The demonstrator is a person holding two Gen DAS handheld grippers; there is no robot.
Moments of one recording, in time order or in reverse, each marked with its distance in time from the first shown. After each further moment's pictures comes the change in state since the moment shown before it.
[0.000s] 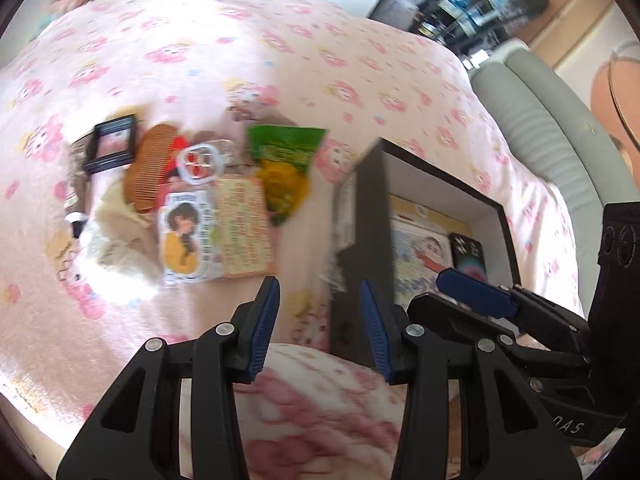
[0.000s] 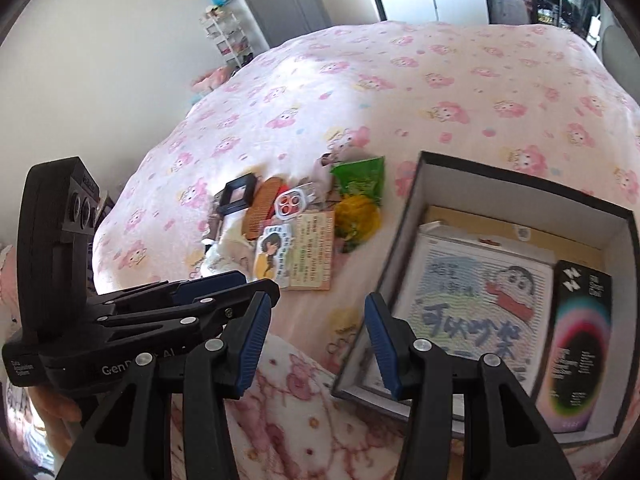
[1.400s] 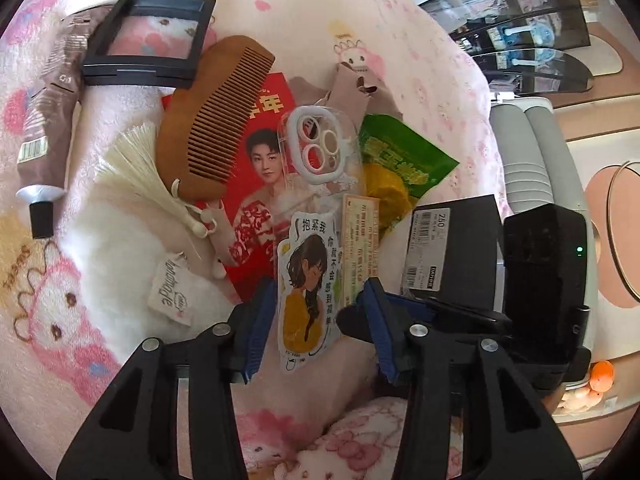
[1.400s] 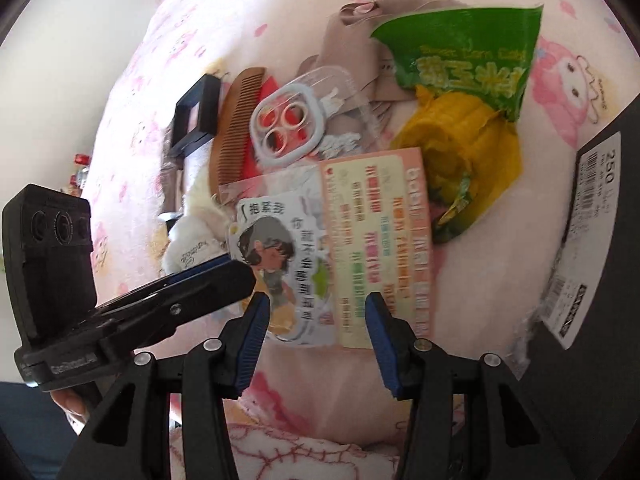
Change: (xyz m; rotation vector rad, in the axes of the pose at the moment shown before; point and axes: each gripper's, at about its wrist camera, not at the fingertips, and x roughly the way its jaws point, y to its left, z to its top) left arm 0.093 0.156 0.045 -0.255 0.182 -0.236; right arm 0.197 -0.002 0.046 0.134 0.469 0.102
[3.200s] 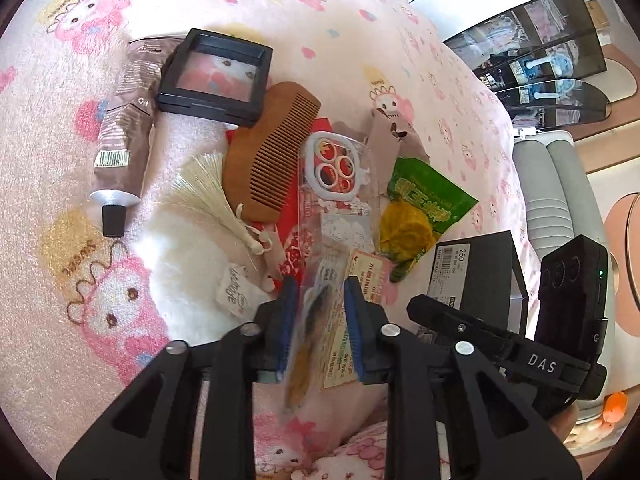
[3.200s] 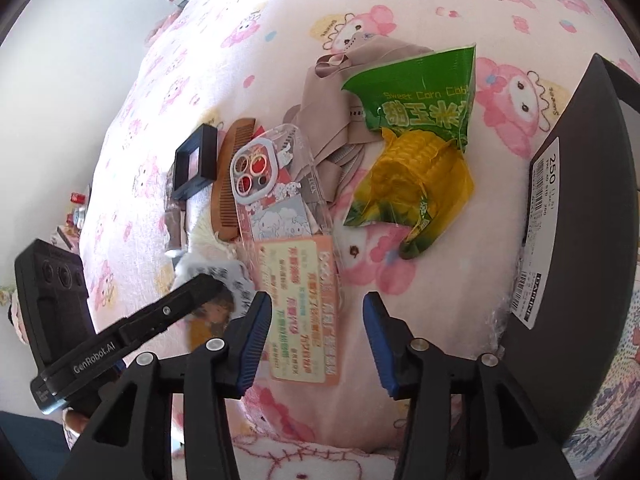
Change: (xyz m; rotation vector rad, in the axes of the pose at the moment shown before) left arm -0.023 0.010 0.001 -0.063 -0.130 0.088; right arm -0.031 -0.002 -0.003 0.089 -0.161 -0.027
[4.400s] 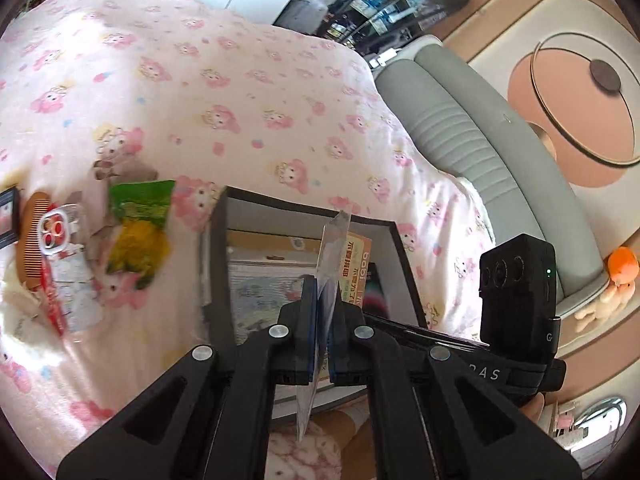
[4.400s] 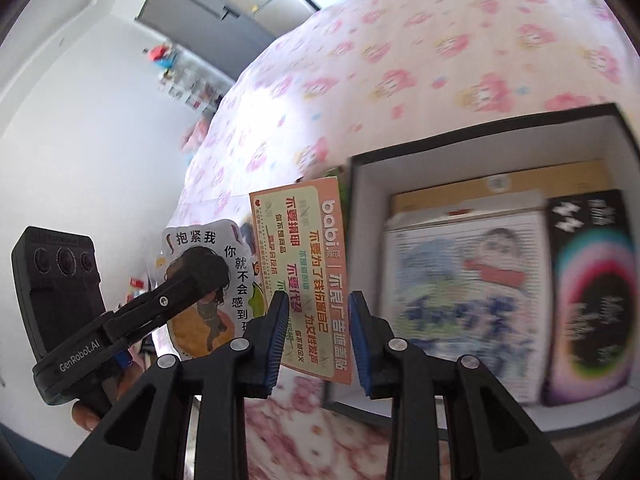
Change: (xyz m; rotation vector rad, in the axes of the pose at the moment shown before) left arm -0.015 -0.263 -0.082 0.493 0.020 -0.198; right arm -0.196 -0.109 -0.089 0.154 -0.350 0.178
